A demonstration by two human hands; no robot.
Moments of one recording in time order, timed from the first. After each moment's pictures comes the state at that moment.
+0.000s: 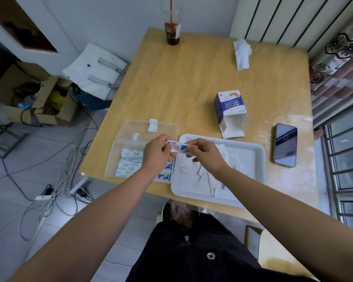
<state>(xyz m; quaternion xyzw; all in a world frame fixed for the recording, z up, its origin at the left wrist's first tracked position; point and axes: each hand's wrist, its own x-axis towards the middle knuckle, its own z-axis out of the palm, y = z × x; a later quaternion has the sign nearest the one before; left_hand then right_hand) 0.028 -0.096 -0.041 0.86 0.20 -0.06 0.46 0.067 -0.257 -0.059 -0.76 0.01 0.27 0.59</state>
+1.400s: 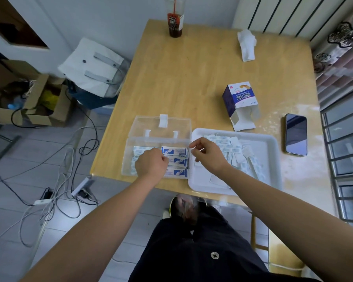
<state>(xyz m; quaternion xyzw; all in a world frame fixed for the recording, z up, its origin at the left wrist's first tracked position) -0.004 -0.039 -0.064 0.95 0.21 -0.17 0.16 0.042 -0.215 -0.069 -0.83 0.00 0.24 0.51</state>
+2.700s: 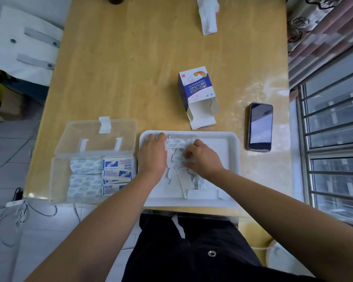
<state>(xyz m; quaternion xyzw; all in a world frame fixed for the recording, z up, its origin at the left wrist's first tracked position) 0.086 -0.173 -0.121 0.97 0.08 -0.18 0.13 0.097 -0.342 -0.123 -0.94 -0.13 0.27 0.19</state>
